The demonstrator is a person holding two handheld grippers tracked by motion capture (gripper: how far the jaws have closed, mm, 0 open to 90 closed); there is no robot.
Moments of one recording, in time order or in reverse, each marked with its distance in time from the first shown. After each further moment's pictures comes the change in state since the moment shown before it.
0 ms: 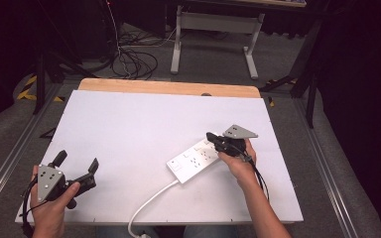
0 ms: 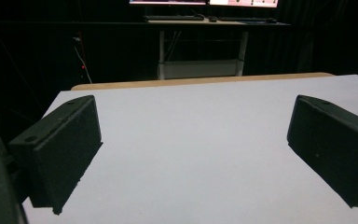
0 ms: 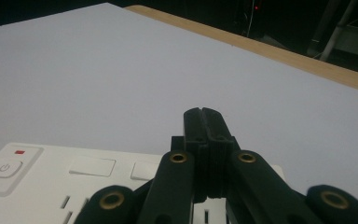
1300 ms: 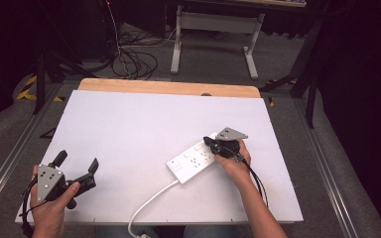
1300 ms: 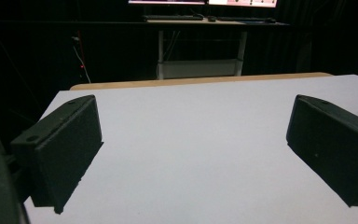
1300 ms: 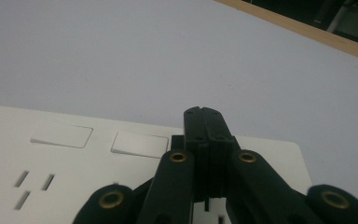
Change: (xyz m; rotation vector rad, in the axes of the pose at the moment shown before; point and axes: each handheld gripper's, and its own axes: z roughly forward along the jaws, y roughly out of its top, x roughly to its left) left arm 0.000 0.001 0.000 0.001 -0.004 0.000; right arm 0.002 -0.016 0.021 0.087 -0.017 -0.048
